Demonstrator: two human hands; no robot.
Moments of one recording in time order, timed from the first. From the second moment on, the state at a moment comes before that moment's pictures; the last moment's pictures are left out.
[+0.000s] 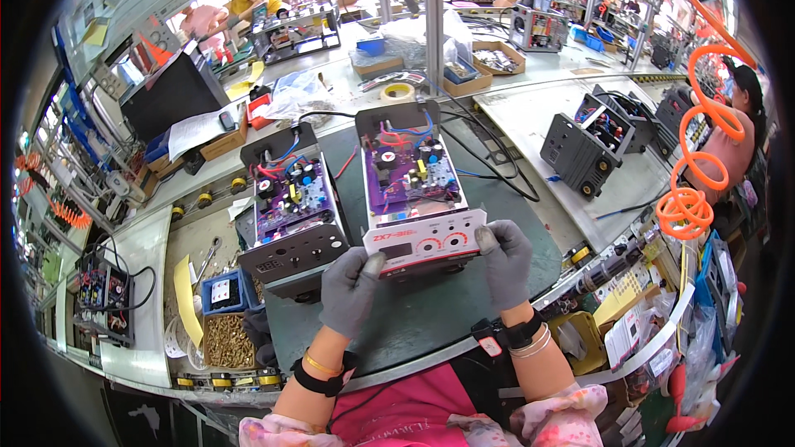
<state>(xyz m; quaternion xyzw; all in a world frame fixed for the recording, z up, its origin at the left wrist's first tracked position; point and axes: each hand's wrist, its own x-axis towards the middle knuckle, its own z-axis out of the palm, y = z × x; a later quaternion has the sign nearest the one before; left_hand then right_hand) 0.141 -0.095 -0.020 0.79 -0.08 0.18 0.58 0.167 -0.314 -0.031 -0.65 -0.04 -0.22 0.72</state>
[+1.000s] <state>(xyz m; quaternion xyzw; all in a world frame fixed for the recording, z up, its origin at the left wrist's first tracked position) 0.141 -0.094 0.000 0.86 -0.08 0.18 0.47 0.171 -0.314 -0.033 -0.66 -0.02 -0.23 0.71</state>
